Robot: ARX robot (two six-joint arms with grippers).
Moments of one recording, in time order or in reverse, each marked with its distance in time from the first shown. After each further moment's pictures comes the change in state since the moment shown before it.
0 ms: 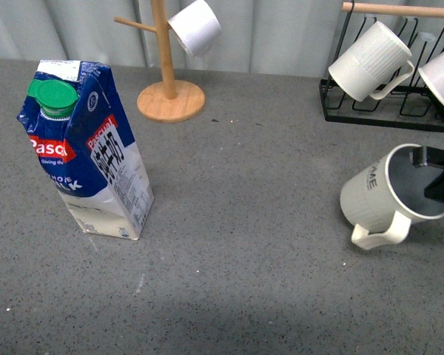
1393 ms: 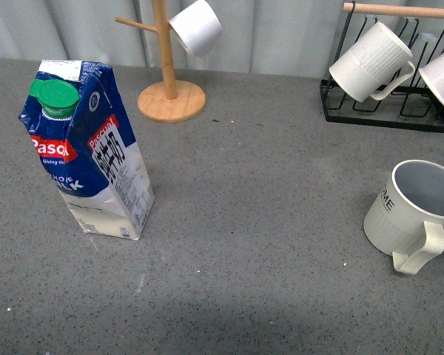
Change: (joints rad) left arm 0.000 0.000 0.000 0.000 0.000 0.000; right arm -0.091 -0.385 -0.328 0.281 0.152 -0.178
